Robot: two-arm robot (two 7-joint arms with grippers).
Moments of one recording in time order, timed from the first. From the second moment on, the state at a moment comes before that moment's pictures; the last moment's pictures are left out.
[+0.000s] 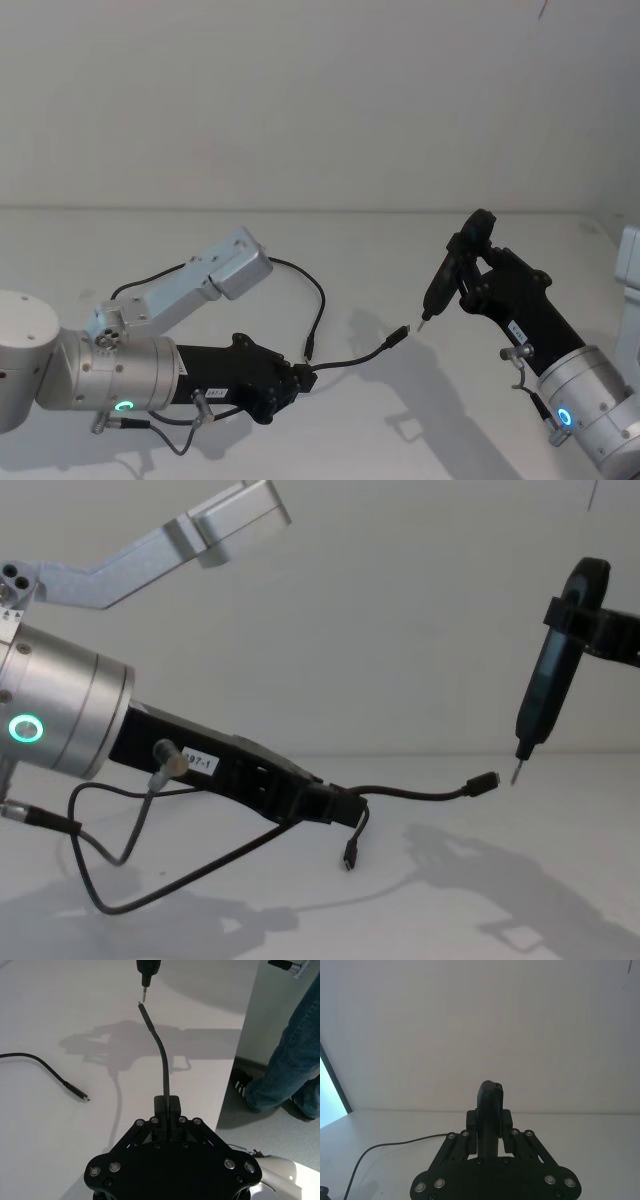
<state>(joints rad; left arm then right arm) -0.54 0.60 0.65 -1.69 -0.50 0.56 -0.67 0.06 0.27 -0.19 -1.76 0.48 0.06 0.19</state>
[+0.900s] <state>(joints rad) -0.54 0.60 0.65 -1.69 -0.51 0.56 -0.67 0.08 0.26 -0.21 -1.75 0.49 0.06 0.20</state>
